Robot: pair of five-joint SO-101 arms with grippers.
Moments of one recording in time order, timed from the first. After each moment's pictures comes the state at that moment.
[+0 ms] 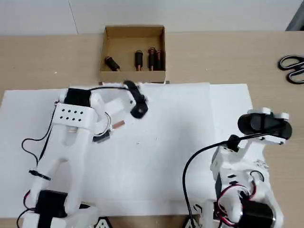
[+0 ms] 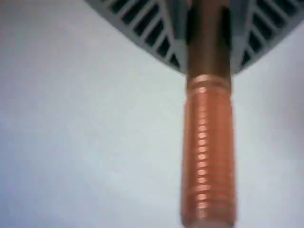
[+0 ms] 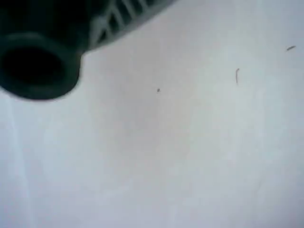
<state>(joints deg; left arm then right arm) 5.9 -10.3 16.1 97.0 -53.8 6.6 -82.5 45.7 88.3 -12.1</state>
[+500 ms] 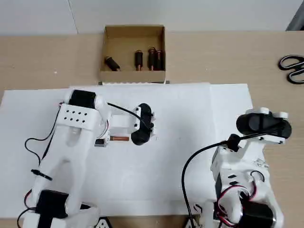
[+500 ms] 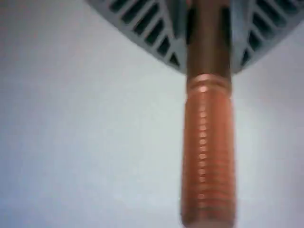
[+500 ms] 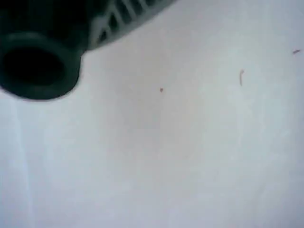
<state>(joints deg) 6.8 -10.3 20.5 92.8 -78.1 6.6 -82.5 45.9 87.7 -9.5</state>
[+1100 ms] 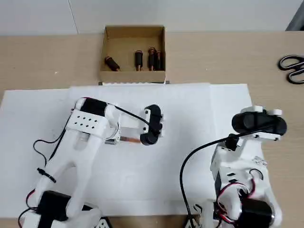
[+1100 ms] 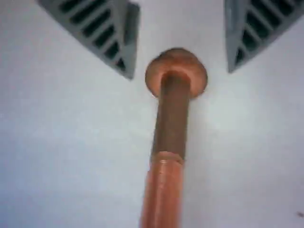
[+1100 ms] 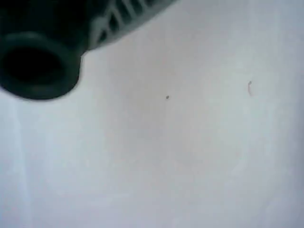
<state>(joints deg) 11.3 -11.0 26.3 77.3 -78.1 6.6 -82.3 47.2 86.7 -7.2</state>
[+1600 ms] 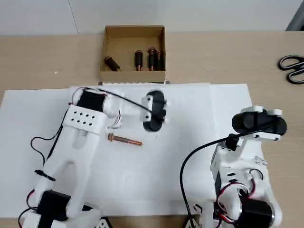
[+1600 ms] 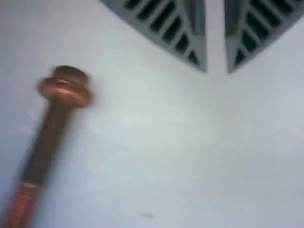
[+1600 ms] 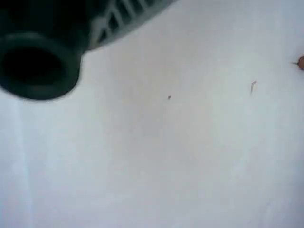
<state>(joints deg) 11.5 -11.0 14.5 77.3 -72.0 6.6 -82.3 47.2 86.7 -7.2</state>
